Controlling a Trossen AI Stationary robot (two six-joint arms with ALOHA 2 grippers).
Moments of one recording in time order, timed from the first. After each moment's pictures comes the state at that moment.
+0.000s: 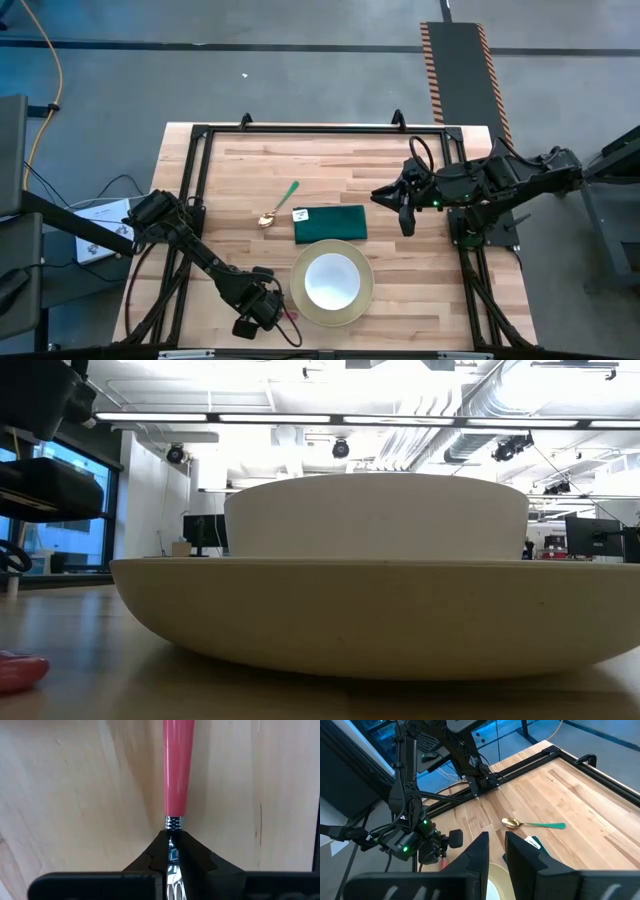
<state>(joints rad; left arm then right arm) -0.61 1.91 1.18 -0.72 0.09 -0.51 0.31 1.17 1.43 -0.69 0.38 0.56</state>
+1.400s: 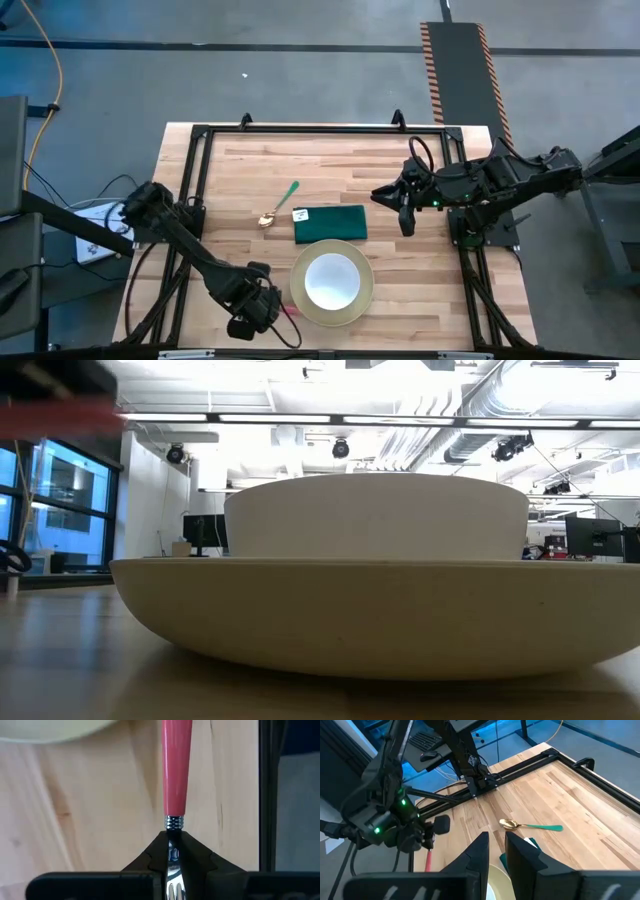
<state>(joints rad) -0.61 1.80 1.35 -0.96 0.00 -0.56 0.31 1.17 1.43 -0.69 0.38 0.53</state>
